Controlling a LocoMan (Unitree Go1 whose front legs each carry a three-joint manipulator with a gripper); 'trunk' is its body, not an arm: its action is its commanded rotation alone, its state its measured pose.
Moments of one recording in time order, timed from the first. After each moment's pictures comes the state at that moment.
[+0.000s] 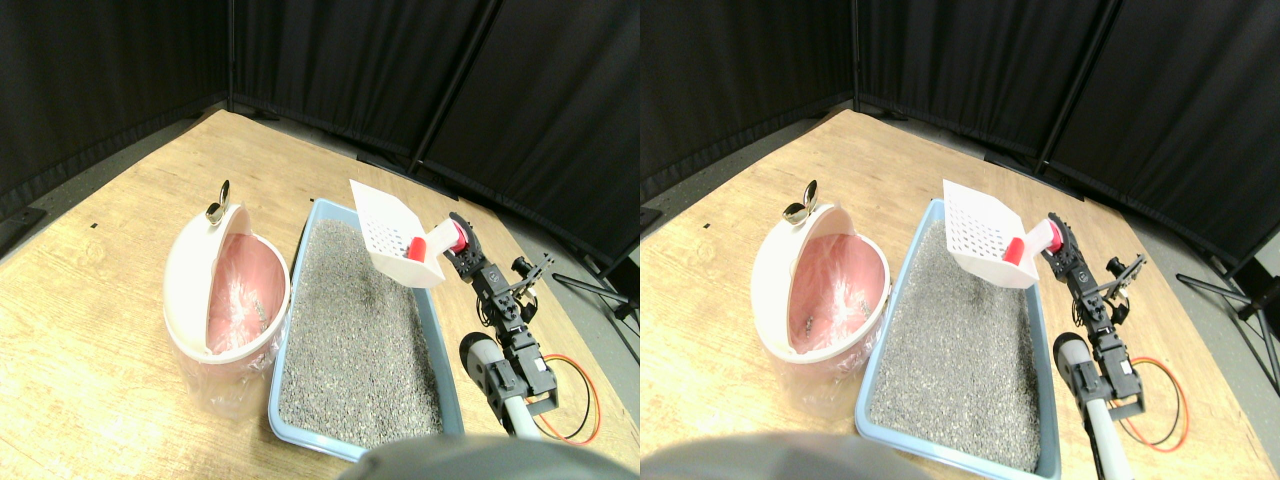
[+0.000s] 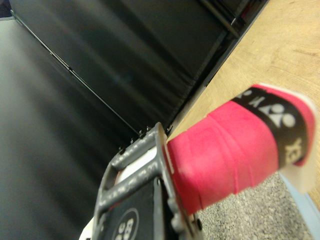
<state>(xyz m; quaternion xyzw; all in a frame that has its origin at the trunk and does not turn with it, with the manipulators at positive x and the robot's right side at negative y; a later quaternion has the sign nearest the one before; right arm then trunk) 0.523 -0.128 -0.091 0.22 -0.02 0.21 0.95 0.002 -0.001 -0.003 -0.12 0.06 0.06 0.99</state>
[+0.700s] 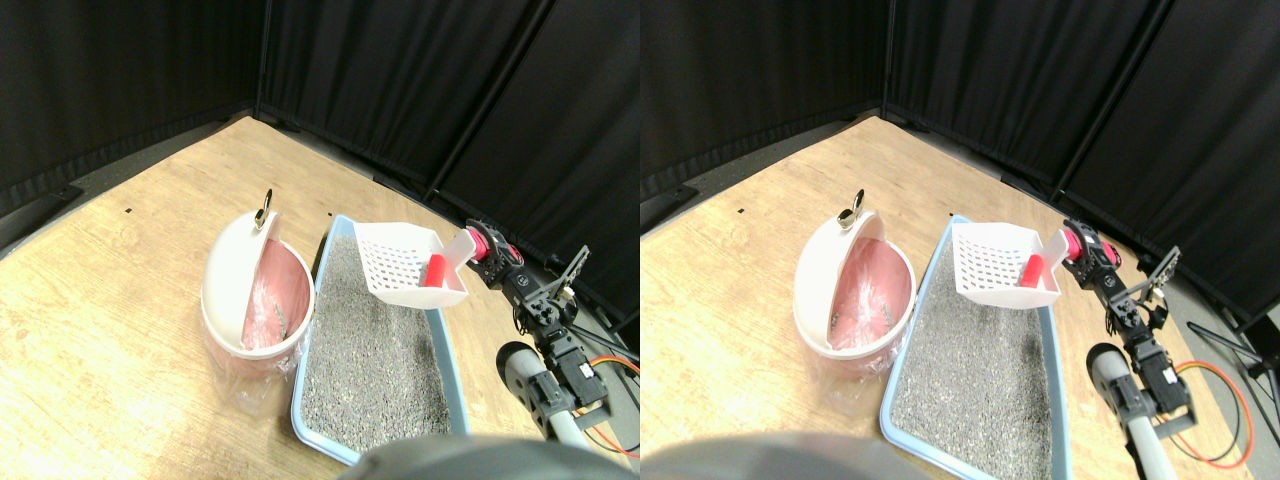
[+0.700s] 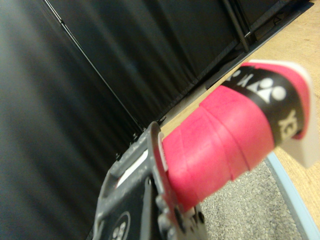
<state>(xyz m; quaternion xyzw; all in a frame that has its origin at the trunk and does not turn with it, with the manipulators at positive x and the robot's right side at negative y) 0.522 -0.105 -0.068 0.03 0.01 0.22 0.98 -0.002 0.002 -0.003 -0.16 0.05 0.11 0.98</state>
